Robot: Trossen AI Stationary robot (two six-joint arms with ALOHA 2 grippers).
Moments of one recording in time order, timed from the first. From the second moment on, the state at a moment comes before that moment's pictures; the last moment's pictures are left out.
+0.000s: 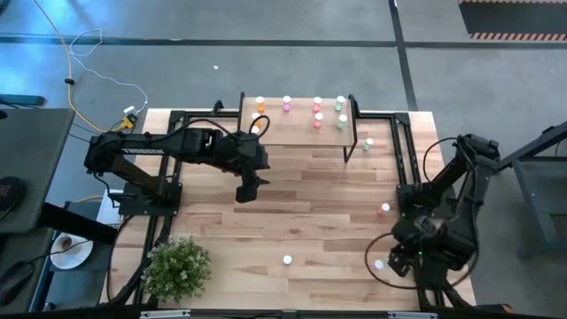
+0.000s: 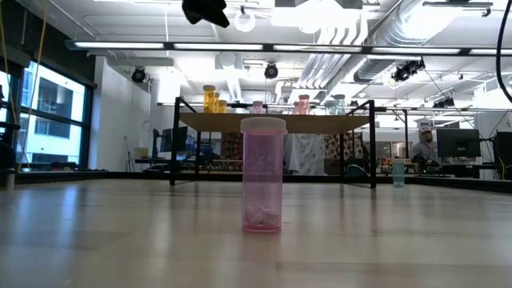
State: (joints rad) left arm 0.12 1.43 1.44 -0.84 -0.03 -0.01; right arm 1.15 1.35 1.13 -1.32 0.29 1.90
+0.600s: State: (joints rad) left arm 0.12 1.43 1.44 -0.84 -0.03 -0.05; right arm 1.24 1.45 1.13 -1.11 0.33 1.91
